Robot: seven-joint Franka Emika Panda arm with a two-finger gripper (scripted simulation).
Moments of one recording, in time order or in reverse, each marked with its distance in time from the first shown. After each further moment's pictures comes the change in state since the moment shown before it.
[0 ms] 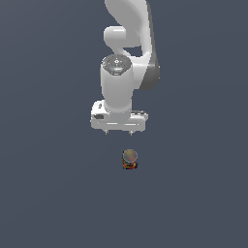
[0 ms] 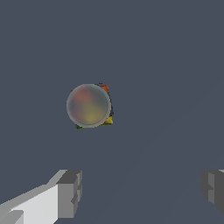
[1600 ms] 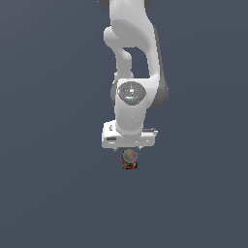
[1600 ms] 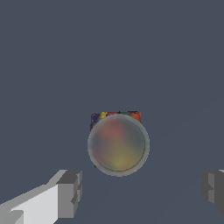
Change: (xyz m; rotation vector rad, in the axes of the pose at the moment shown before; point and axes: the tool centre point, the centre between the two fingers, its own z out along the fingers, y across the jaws) arm 0.045 -0.039 0.047 0.003 0.005 -0.111
